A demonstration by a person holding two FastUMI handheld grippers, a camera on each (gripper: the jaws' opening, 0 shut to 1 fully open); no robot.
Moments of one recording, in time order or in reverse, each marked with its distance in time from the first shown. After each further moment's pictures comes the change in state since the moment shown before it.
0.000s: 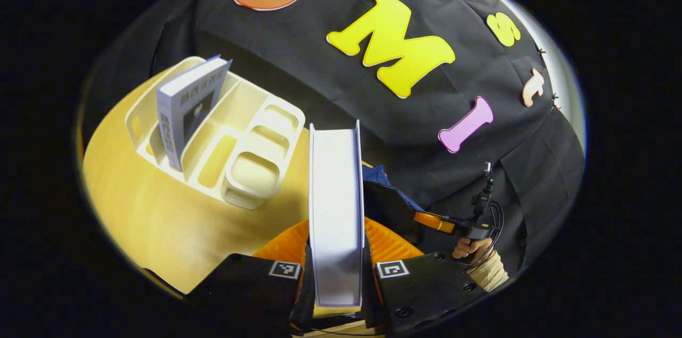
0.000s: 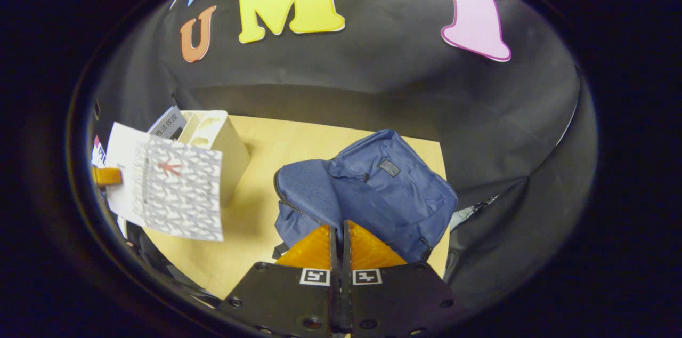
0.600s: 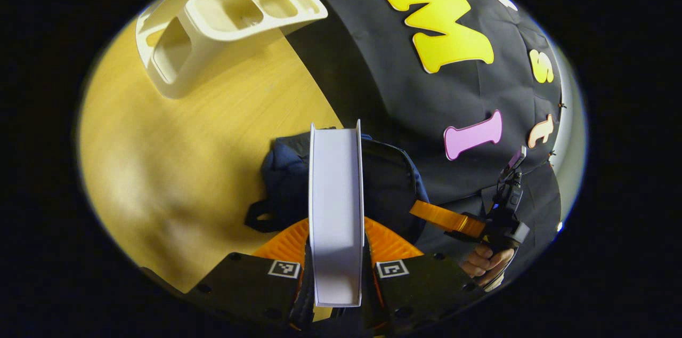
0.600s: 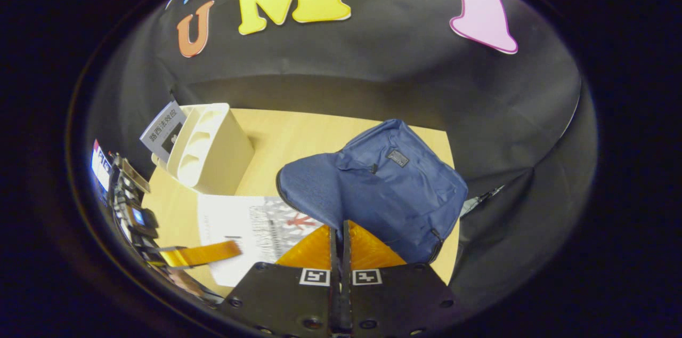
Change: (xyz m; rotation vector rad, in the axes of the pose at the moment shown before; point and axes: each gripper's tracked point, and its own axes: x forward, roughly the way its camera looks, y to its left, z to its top) left arm 0.153 -0.033 -0.133 -0.374 -0.002 -0.181; right arm 0.010 0.020 -0.009 0.023 0.069 0.003
